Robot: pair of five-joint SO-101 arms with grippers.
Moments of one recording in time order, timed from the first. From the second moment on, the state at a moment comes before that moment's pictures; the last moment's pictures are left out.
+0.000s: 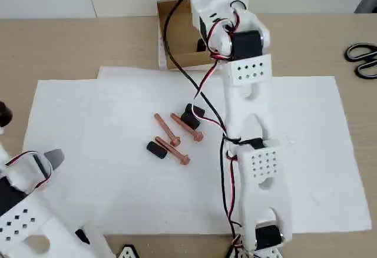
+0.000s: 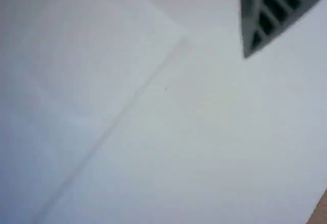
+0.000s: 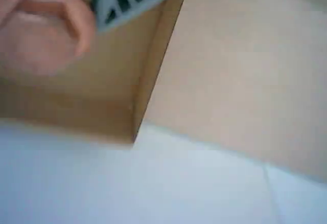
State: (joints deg) left arm -44.8 -52.4 34.9 92.5 -3.5; right arm -16.7 44.3 -87.2 77.3 0.0
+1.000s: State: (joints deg) left arm -44.7 -52.4 34.9 92.5 -3.5; right arm -16.4 32.3 -74.8 97.2 10.5
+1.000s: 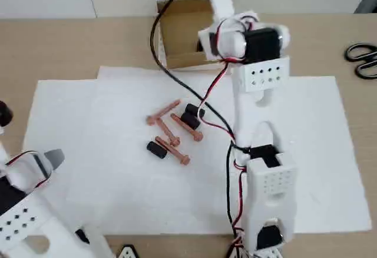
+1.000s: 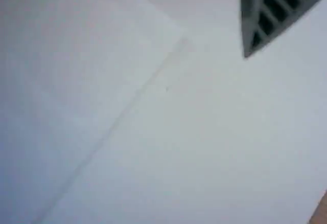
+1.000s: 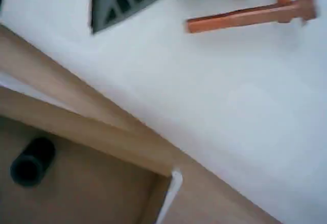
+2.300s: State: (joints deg) left arm -44.8 -52.4 34.9 92.5 -3.5; right arm -23.3 49.5 -72.6 80.5 10.5
